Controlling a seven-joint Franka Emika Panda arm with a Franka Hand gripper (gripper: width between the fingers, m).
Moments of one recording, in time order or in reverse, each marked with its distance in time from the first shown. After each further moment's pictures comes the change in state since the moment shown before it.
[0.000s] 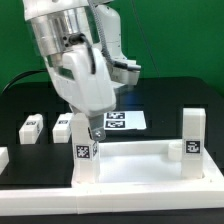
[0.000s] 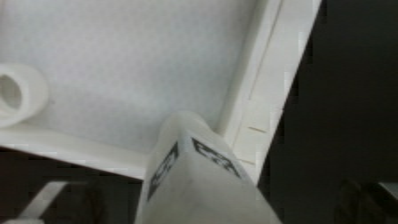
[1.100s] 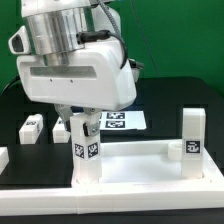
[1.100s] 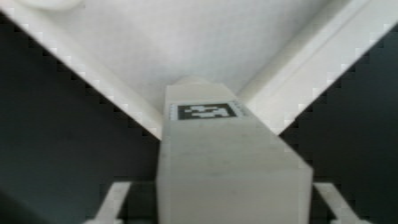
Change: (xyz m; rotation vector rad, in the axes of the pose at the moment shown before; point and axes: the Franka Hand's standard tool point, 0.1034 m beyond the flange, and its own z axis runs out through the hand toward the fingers) arm 0.012 0.002 -0.003 -0.058 0.036 -0.268
